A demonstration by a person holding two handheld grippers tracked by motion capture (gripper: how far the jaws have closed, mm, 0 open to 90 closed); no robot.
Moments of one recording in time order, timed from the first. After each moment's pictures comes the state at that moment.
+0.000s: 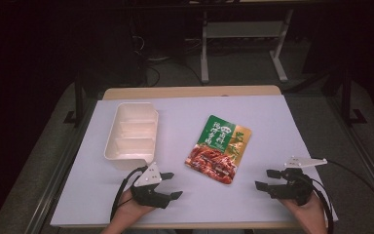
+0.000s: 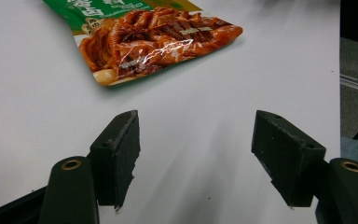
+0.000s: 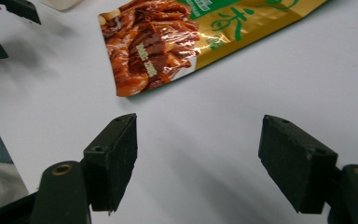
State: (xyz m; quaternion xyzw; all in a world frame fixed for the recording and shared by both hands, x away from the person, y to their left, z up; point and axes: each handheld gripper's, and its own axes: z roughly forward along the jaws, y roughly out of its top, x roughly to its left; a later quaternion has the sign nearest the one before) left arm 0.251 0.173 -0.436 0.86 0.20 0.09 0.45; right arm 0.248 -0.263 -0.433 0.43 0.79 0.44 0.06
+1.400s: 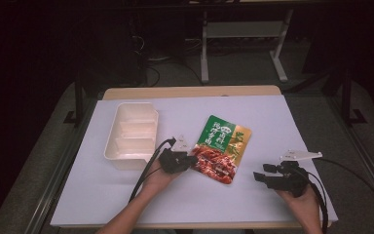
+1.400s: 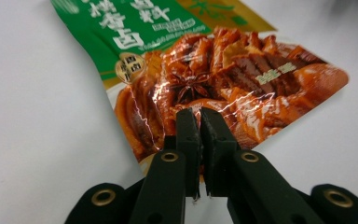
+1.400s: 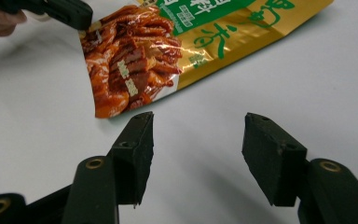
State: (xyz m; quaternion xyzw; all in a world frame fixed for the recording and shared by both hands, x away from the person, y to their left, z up) left arm 0.336 0.100 -0.435 0.89 0.24 0.09 0.38; right arm 0.267 -0.256 -0.431 0.45 0.79 0.42 0.08
